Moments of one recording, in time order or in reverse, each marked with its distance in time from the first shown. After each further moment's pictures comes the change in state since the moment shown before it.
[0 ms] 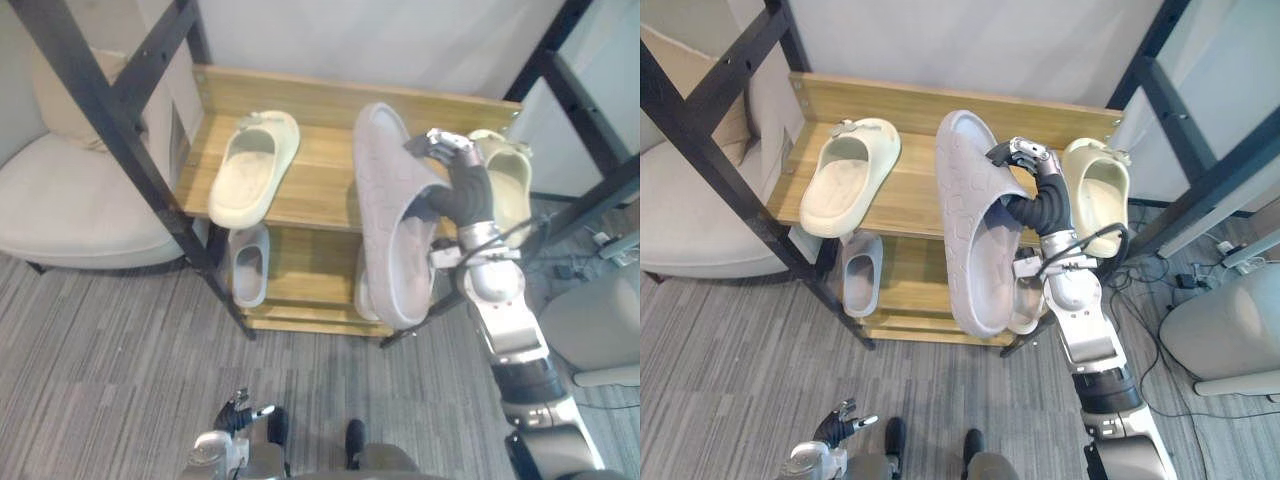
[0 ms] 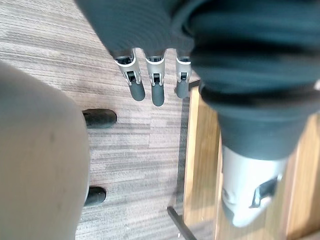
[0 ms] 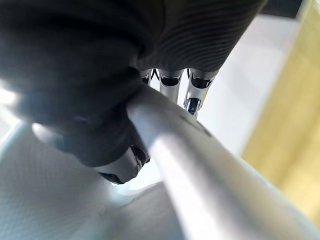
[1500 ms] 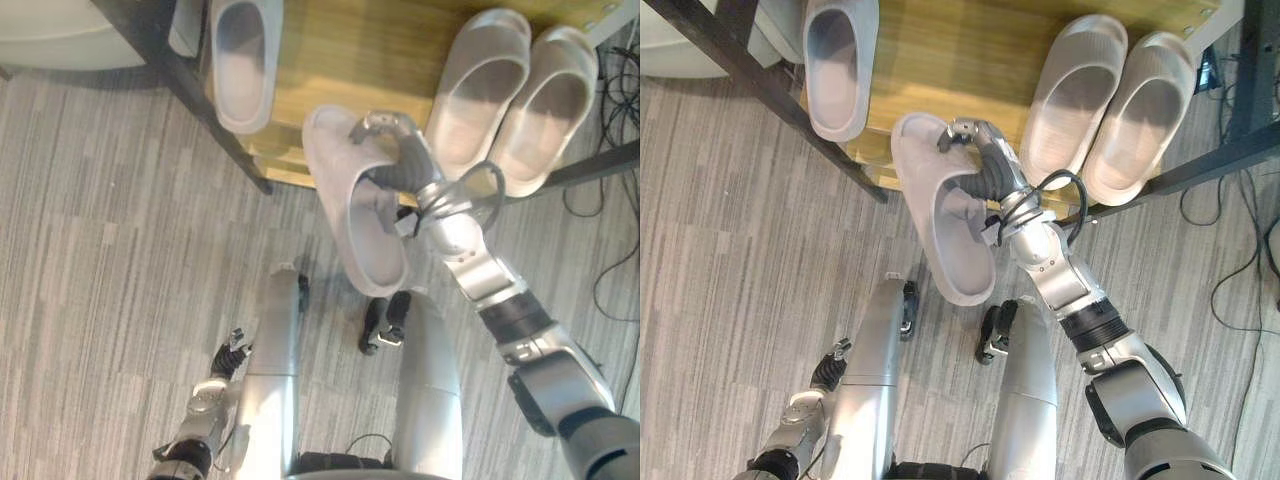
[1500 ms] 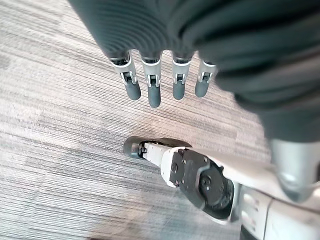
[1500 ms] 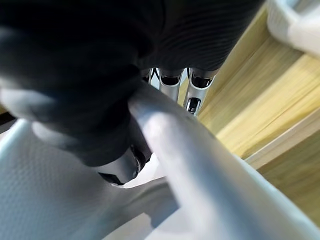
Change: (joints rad) left arm -0.138 0.000 0.079 -0.184 -0.109 -0.038 0.063; right arm -0.555 -0.136 0.273 0.478 -0.187 0.059 -0.141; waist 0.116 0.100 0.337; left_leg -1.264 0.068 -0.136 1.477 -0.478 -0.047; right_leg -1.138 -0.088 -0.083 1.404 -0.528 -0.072
